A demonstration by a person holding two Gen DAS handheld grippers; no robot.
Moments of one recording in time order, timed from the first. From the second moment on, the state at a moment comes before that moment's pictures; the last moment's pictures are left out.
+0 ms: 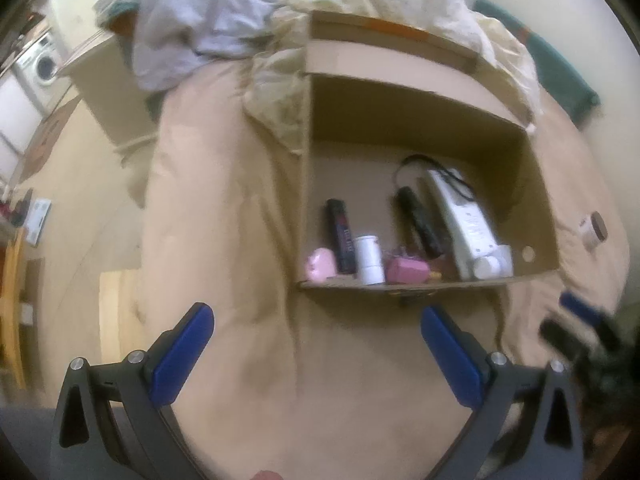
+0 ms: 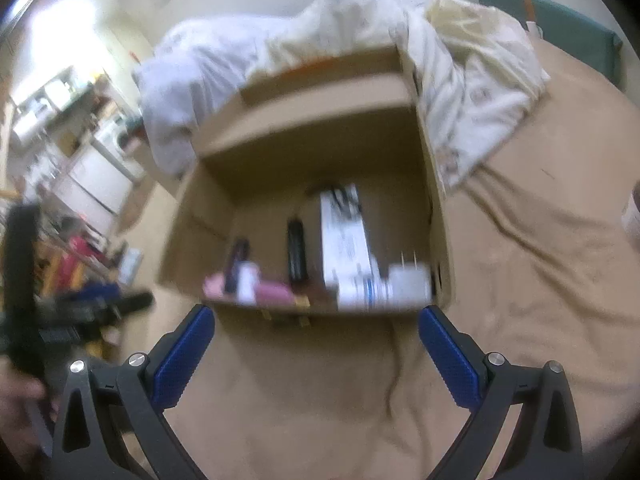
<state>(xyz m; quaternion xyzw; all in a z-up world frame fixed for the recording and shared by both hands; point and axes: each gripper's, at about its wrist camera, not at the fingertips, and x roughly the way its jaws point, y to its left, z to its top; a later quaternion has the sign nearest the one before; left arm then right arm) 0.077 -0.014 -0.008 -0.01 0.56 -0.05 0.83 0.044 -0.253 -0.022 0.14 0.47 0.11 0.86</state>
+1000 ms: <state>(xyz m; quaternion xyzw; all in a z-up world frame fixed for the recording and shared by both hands) 0.093 0.007 -0.006 -0.08 0.57 0.00 0.82 0.080 -0.128 -0.133 -0.04 0.55 0.08 0.83</state>
